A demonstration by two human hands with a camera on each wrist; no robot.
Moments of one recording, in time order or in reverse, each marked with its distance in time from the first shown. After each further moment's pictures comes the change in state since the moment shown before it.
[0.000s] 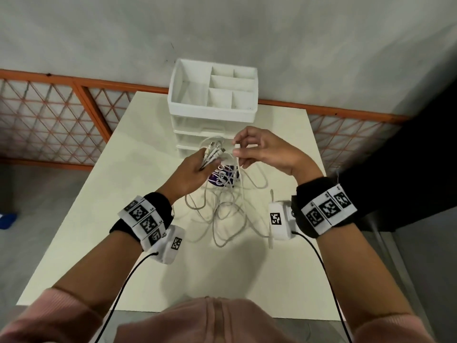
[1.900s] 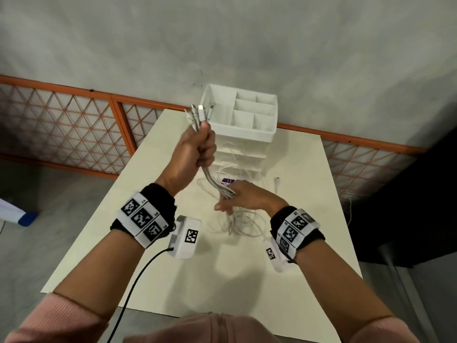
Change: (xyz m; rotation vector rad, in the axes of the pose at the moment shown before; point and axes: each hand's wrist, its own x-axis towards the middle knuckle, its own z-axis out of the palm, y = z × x) left_hand -0.028 0.072 -0.065 -0.808 0.102 0.129; right_hand 0.015 0.031 0.077 -0.444 -0.294 0.082
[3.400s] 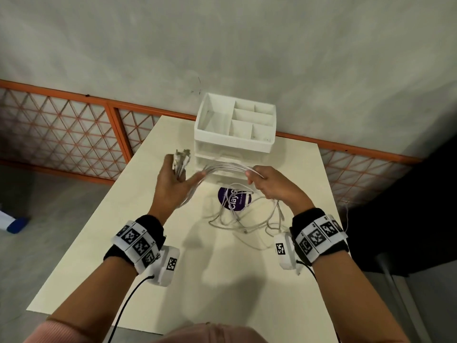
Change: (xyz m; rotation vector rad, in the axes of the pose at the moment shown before) left_hand -0.010 -0.057 -0.043 0.585 0.452 0.023; right_hand -0.010 0.012 -0.058 0.075 0.402 0.123
